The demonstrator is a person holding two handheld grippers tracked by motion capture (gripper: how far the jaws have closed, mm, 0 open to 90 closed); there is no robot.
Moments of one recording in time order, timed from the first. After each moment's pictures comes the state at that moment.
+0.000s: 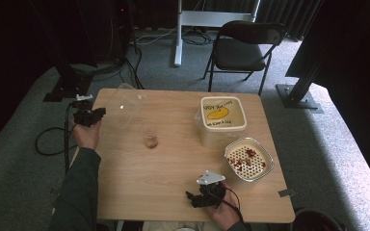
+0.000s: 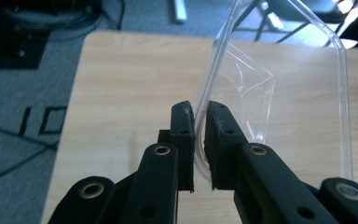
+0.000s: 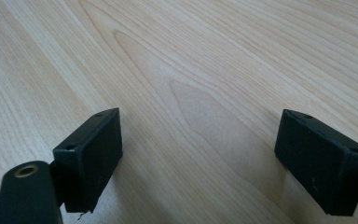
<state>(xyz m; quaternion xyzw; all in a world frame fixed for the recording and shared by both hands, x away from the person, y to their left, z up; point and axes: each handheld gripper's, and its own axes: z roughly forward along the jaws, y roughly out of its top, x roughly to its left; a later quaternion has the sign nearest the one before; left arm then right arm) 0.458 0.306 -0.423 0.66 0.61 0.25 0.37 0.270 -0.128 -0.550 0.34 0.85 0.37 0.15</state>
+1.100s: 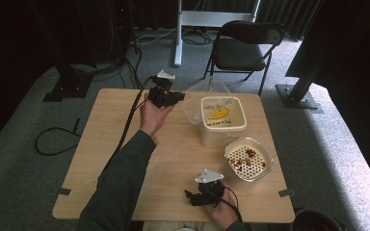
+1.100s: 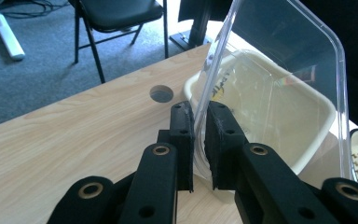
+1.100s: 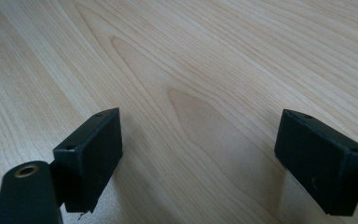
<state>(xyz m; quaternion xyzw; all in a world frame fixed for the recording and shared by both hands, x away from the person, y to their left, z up) 0.474 0.075 -0.336 0.79 0.39 0.13 0.45 0.274 -0.124 -0.550 0.34 0.85 0.37 0.15</state>
